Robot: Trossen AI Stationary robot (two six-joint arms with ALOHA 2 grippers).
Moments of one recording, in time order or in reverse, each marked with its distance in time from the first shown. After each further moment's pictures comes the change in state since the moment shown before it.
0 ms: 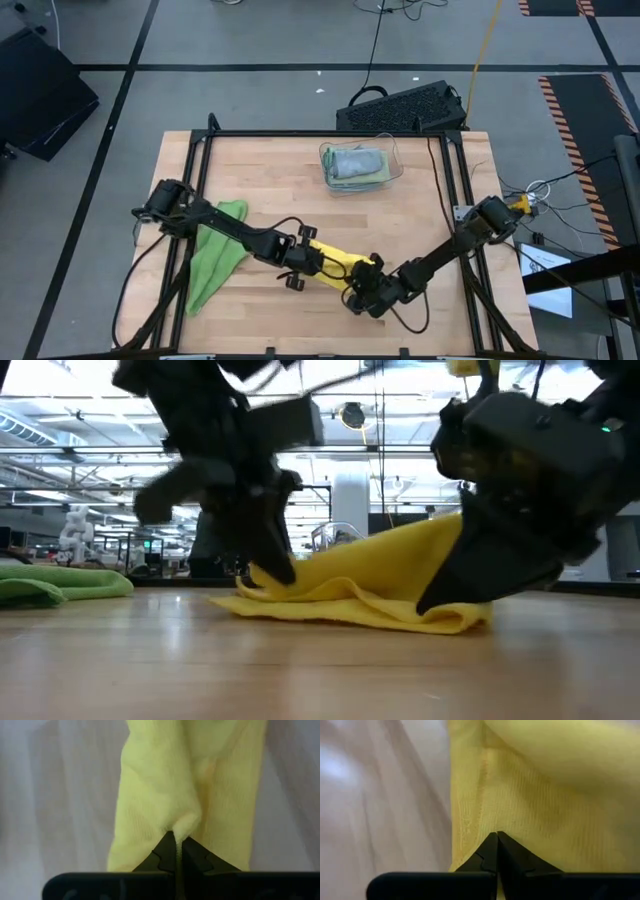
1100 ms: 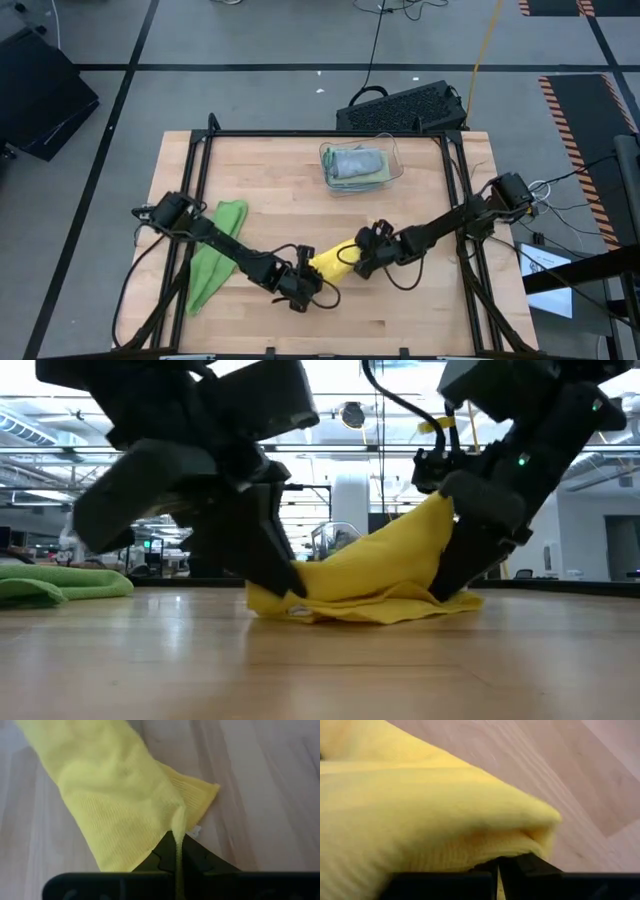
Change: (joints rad) left arm -0.152 0.081 0.001 0.161 -0.149 -0.173; right arm -0.249 -0.232 -0.118 -0.188 -0.184 -0.263
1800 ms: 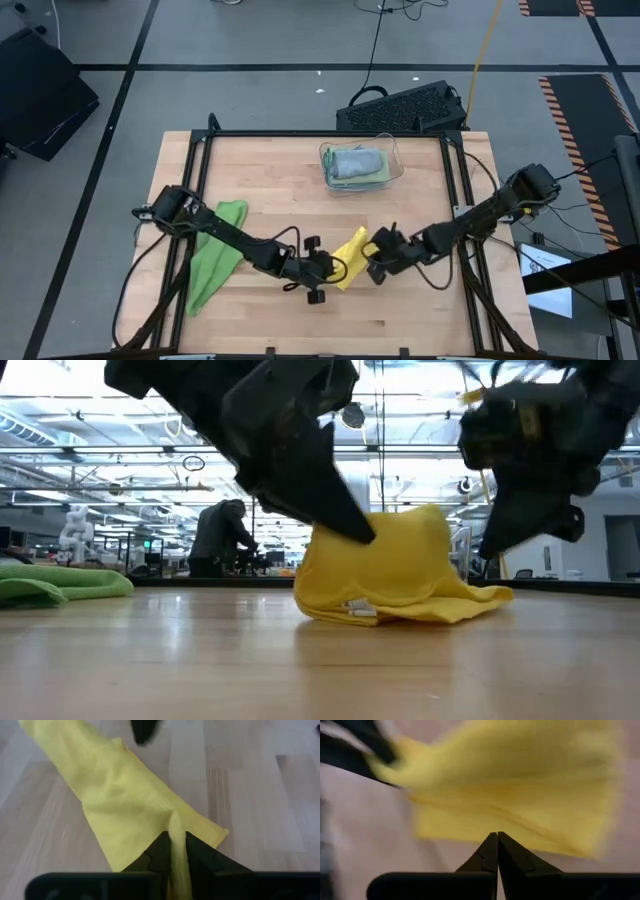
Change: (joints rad) left arm 0.087 -0.029 0.000 0.187 0.089 -0.214; right arm 0.090 -0.241 -0.116 0.020 -0.120 0.327
